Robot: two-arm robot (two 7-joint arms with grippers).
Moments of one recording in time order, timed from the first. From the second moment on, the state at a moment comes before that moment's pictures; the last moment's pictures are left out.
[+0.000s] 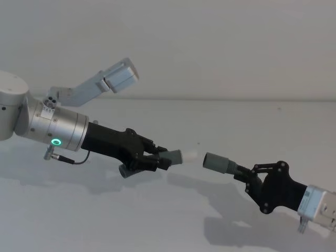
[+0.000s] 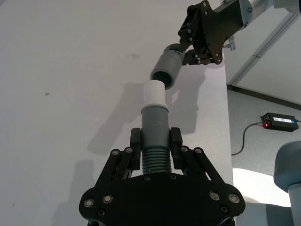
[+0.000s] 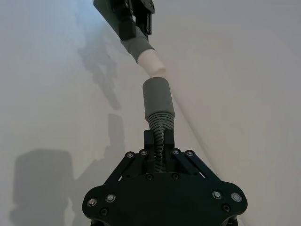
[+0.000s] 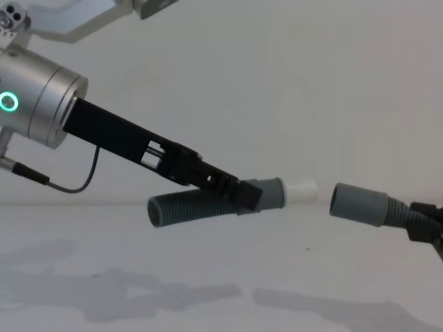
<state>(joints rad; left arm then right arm) -0.74 0.53 0.66 -1.47 -0.46 0.61 -1.11 0.05 0.71 -0.29 -1.67 -0.02 -0.47 0.54</state>
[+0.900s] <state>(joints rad) -0.78 0.53 0.70 -1.40 -0.49 0.62 -1.14 0.08 0.69 -0.31 -1.63 -0.05 -0.51 0.52</state>
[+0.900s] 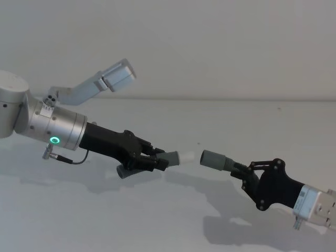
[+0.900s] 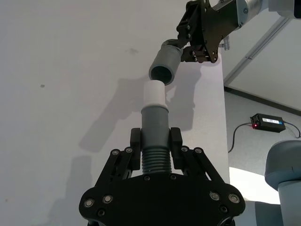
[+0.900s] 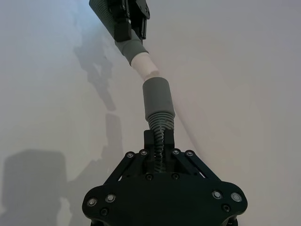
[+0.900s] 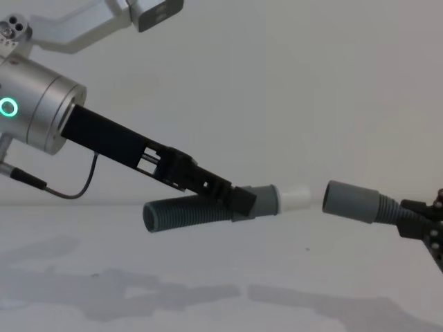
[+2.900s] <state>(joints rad) -0.80 0.54 0.76 -1.38 -0.53 0.61 -1.15 0.10 0.72 -0.34 -1.63 0.00 -0.50 0.57</state>
